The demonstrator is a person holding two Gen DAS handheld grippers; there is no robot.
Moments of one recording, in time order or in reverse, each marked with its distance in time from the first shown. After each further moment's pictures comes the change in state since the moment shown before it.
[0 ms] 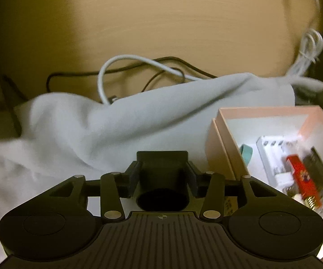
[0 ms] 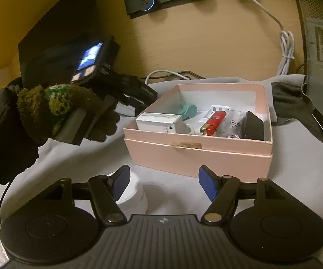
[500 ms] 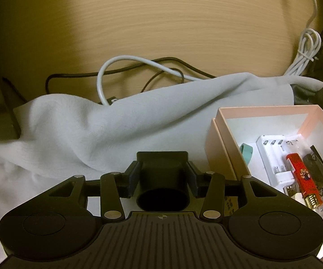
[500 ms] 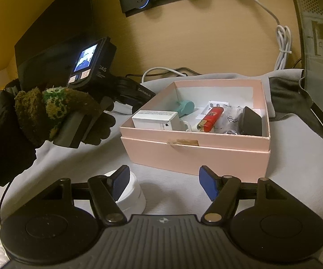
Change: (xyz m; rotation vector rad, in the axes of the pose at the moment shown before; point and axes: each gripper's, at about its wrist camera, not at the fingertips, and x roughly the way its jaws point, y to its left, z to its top) left arm 0.000 0.002 0.004 -0.015 0.006 -0.010; right arm 0.002 -0.004 0.001 0.031 0.014 -0.013
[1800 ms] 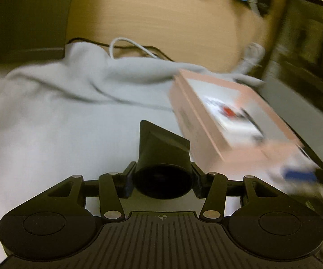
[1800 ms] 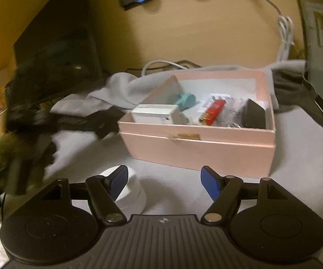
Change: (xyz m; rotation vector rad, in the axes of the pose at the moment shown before) left arm -0.134 0.024 -0.137 -0.104 -0.073 -0.258; right arm 0.007 -0.007 0.004 -0.032 0.017 0.047
